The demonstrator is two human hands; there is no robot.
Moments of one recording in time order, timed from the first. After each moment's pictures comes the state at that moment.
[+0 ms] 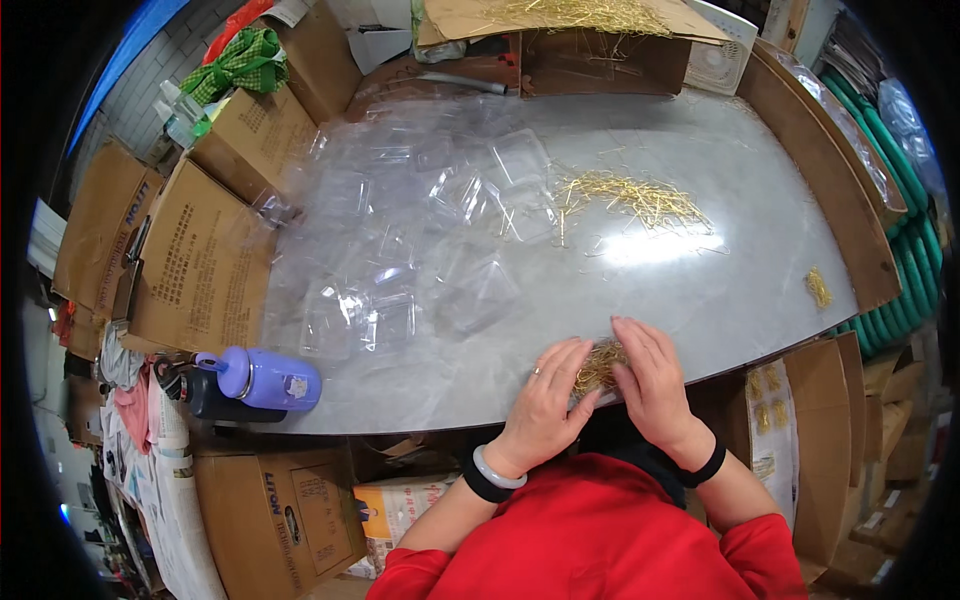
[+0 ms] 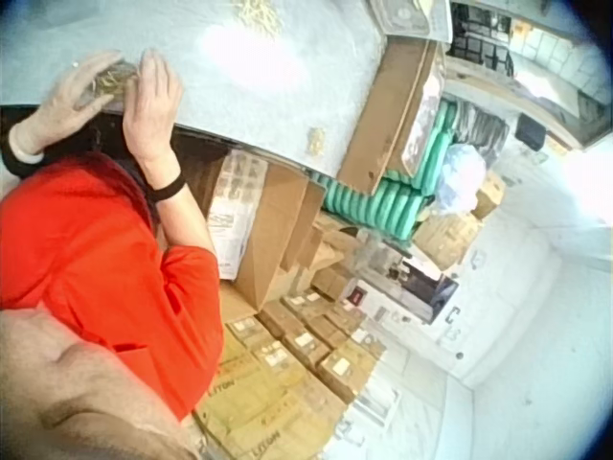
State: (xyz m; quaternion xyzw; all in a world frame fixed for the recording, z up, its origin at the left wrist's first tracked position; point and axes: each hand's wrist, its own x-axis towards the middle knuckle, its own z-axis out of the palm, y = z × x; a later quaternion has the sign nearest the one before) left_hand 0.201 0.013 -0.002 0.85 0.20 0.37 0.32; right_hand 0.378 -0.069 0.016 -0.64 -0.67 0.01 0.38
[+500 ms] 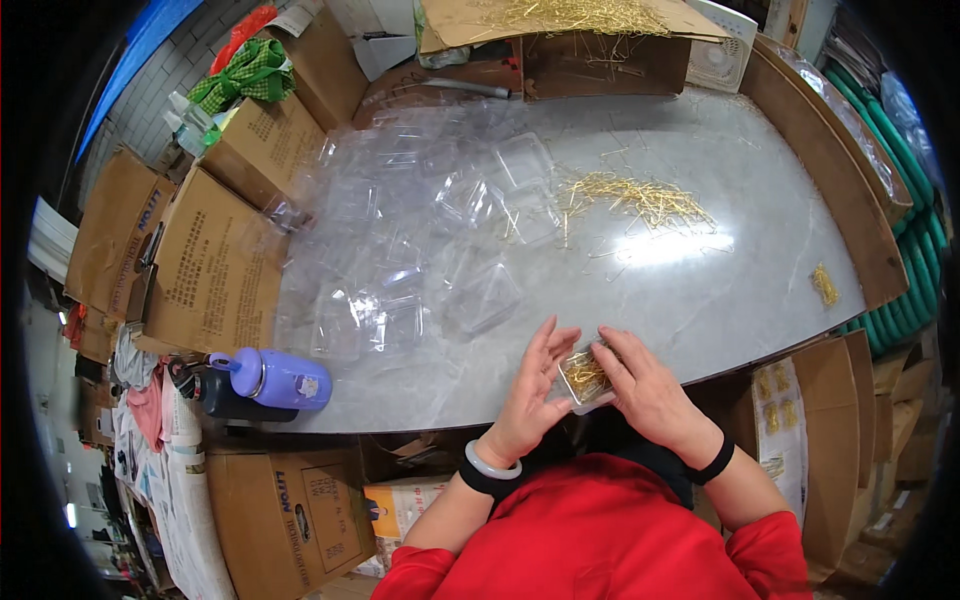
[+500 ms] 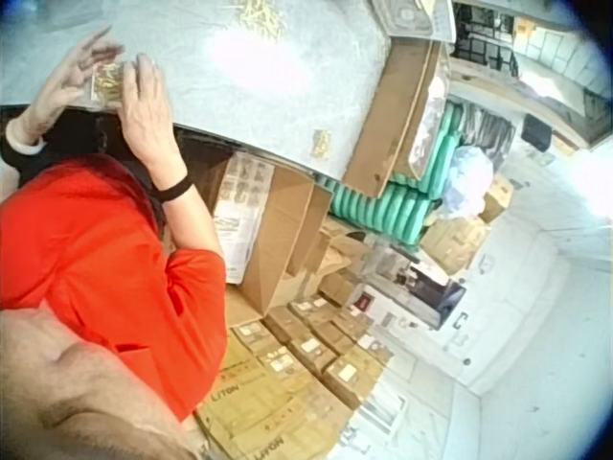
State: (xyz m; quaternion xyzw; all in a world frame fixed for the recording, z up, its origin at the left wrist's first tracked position) left_hand 0.186 0.024 -0.005 0.61 0.11 0.33 0.71; right_hand 0.379 -0.073 0.017 -0.59 -0.77 0.06 0.24
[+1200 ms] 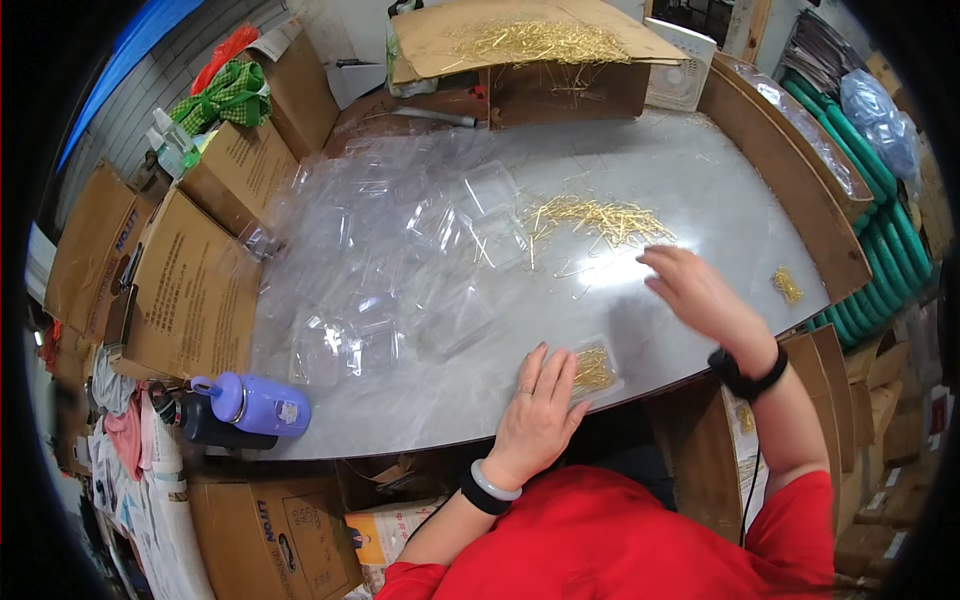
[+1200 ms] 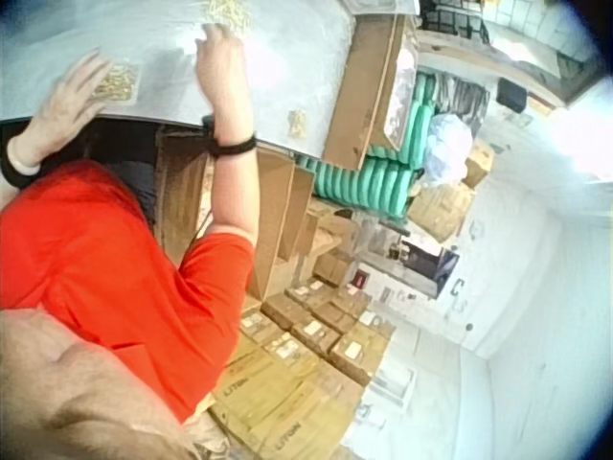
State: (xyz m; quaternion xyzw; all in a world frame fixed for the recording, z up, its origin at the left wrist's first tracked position) left_hand 0.206 0.005 0.006 0.92 0.22 0.28 0.19; right_hand 0.487 -0.024 0.106 -0.72 -0.67 0.10 0.14
